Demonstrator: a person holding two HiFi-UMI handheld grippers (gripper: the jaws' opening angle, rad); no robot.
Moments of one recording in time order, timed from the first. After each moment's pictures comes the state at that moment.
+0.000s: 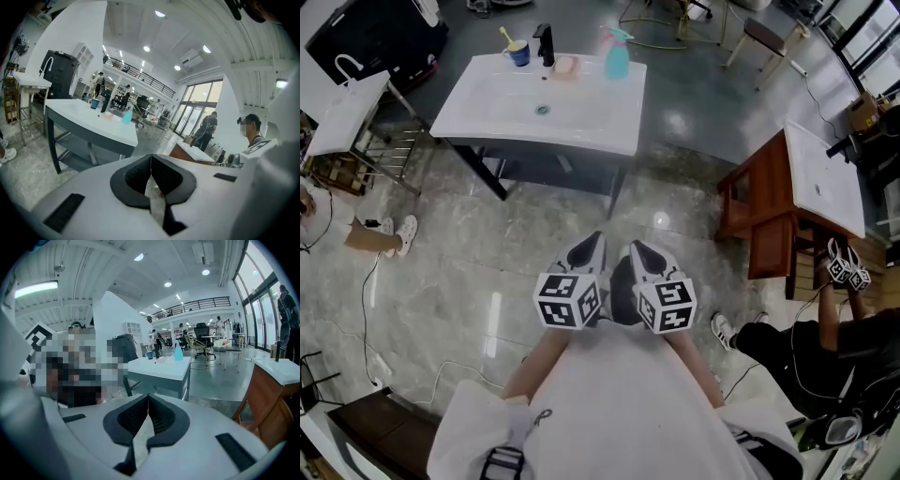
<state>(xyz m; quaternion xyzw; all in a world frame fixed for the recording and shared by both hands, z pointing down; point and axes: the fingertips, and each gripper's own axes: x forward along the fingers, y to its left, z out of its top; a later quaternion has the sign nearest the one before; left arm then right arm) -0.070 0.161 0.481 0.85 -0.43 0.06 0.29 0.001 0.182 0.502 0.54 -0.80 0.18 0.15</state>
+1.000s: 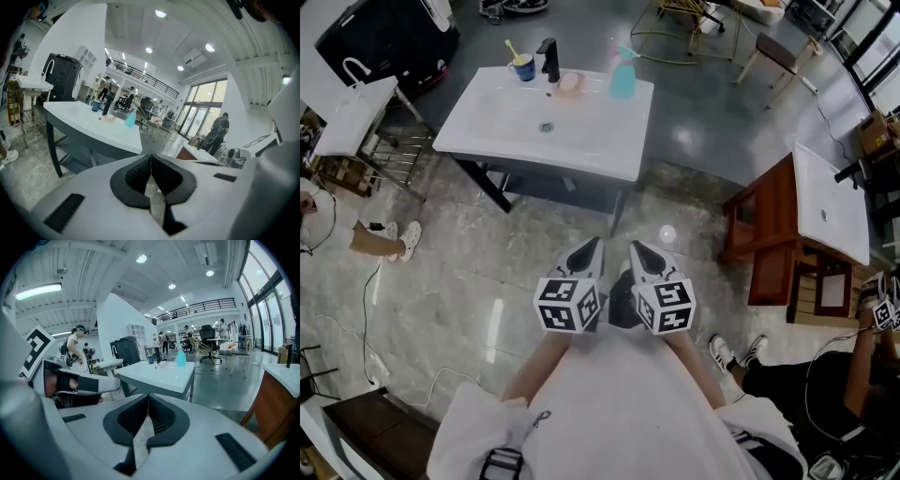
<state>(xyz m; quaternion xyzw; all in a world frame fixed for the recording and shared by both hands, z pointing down) -0.059 0.107 0.483 0.84 -0.46 0.06 0.28 0.012 0.115 0.494 0.52 -0.82 0.17 0.14</state>
